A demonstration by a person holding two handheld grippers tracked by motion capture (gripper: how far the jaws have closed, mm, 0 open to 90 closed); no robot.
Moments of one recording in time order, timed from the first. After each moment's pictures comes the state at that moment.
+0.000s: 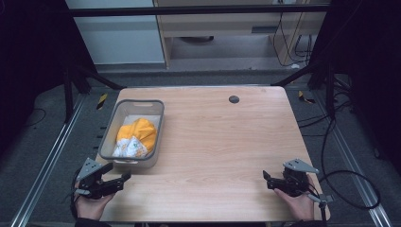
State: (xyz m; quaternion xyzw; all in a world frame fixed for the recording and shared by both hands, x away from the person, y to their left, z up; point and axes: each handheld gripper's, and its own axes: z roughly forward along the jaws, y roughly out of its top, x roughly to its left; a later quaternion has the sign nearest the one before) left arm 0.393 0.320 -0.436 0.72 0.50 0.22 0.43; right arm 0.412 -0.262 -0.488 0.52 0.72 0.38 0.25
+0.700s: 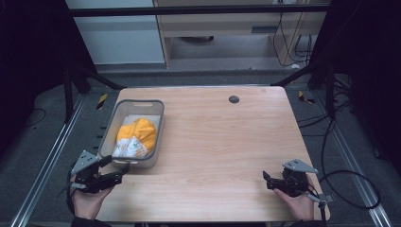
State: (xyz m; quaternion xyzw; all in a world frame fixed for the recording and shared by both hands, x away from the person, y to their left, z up) left arm 0.397 0.314 -0.404 0.71 0.49 0.23 0.45; right arm 0.412 -0.261 -0.490 0.52 0.72 0.37 0.26
